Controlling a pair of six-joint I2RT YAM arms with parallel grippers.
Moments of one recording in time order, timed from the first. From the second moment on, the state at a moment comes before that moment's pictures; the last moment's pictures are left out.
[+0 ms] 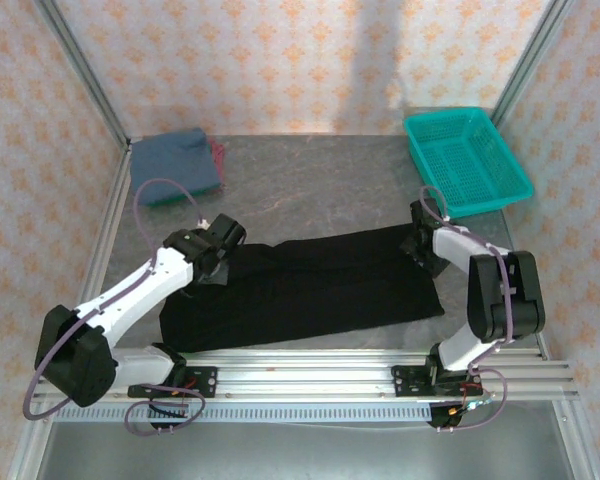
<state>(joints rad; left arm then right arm) -0.49 1.26 0.93 -1.04 -0.42 -0.47 0.08 1.56 0.84 -0.54 0.19 0.85</state>
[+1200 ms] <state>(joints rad) -0.47 1.27 1.20 -1.10 -0.50 -0.34 0.99 1.81 0.86 0.45 -0.17 1.55</state>
